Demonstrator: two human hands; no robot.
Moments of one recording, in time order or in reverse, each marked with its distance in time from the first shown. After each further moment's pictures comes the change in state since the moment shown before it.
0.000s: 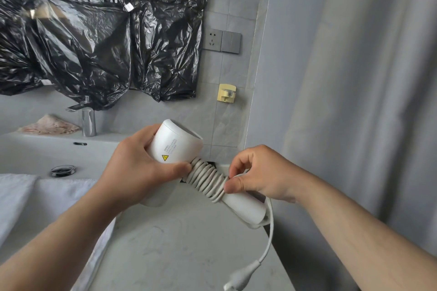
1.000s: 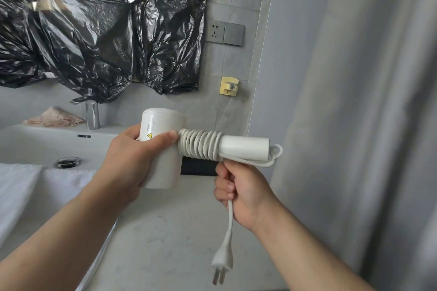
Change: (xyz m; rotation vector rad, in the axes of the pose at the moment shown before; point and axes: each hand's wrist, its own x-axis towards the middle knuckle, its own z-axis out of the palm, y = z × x) left_hand 0.003 -0.015 0.008 -0.454 0.144 -0.317; right_hand 0.011 0.017 0.076 1.296 0.171 0.157
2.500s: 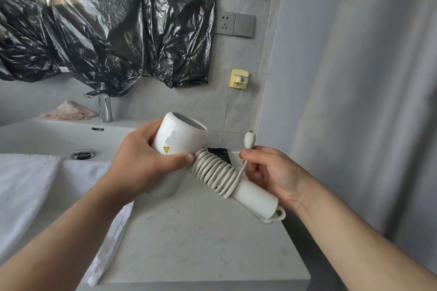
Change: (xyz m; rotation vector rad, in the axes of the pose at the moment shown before) left_hand -0.011 -0.005 -0.025 0.271 -0.207 0.269; right_hand -0.003 -0.030 -0.020 -0.386 0.004 0.096
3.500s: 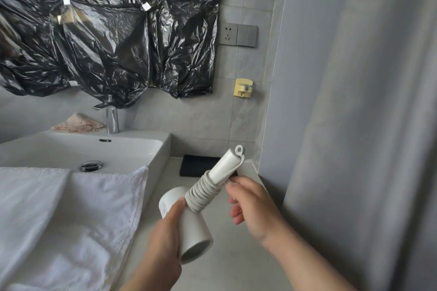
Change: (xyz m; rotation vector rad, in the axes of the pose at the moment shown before) left_hand -0.058 -0.096 0.071 -0.507 0.364 -0.881; right_hand 0.008 0.061 0.033 -0.387 0.183 -0.200
